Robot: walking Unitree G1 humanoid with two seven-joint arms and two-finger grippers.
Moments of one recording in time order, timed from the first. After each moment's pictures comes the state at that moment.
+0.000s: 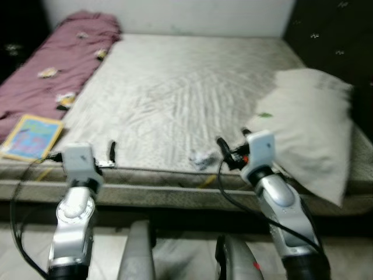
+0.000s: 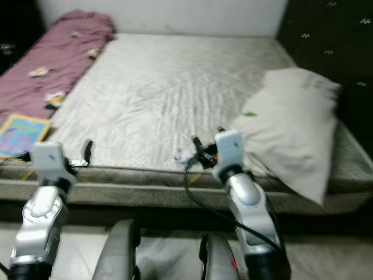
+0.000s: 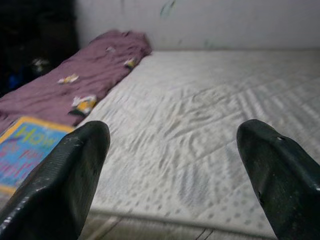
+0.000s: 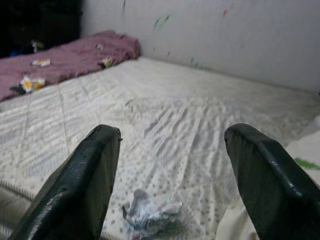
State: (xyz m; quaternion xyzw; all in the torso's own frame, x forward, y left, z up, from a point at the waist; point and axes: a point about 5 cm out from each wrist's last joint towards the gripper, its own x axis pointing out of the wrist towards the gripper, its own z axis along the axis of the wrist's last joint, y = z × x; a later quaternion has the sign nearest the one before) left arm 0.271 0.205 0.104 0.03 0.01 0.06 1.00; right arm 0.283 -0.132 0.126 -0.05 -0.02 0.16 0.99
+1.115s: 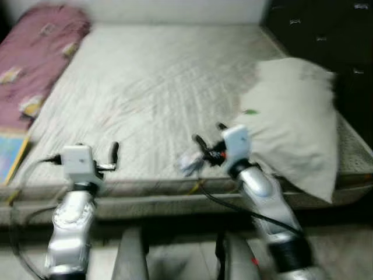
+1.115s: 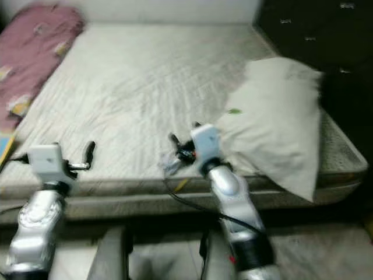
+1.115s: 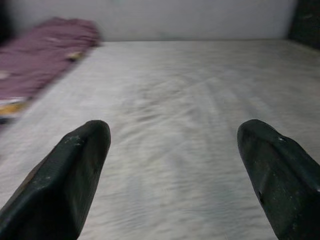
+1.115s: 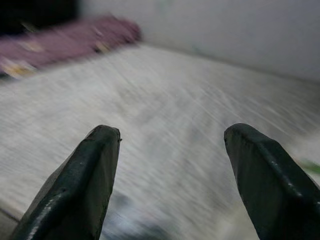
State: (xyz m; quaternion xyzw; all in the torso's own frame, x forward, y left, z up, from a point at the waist) left arm 0.261 0.183 0.102 0.00 0.01 0.00 1.00; right arm 0.296 -0.114 0.116 -0.07 -0.01 0.21 0.97
